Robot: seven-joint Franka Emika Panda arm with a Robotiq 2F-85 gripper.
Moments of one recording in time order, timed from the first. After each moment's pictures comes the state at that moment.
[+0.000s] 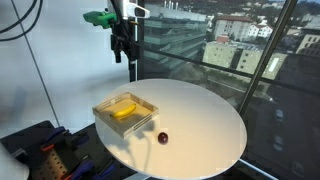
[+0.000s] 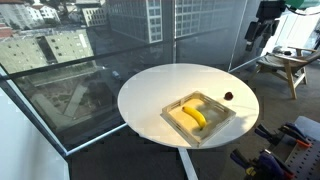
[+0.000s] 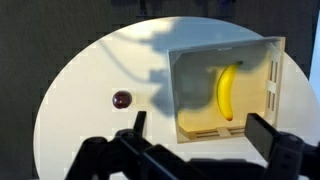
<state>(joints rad) -0.10 -0.38 -0.10 -2.40 -0.02 2.00 -0.03</state>
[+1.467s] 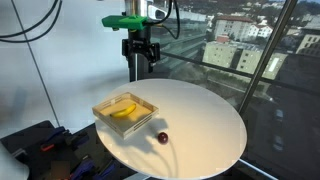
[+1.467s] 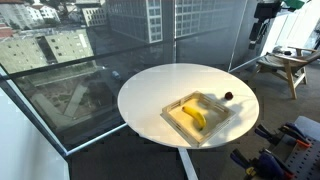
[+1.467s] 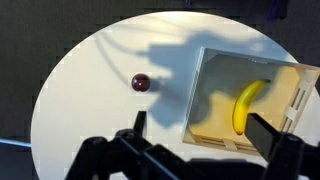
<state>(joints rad) -0.10 -0.26 -0.17 -2.29 -0.10 2.02 -0.36</state>
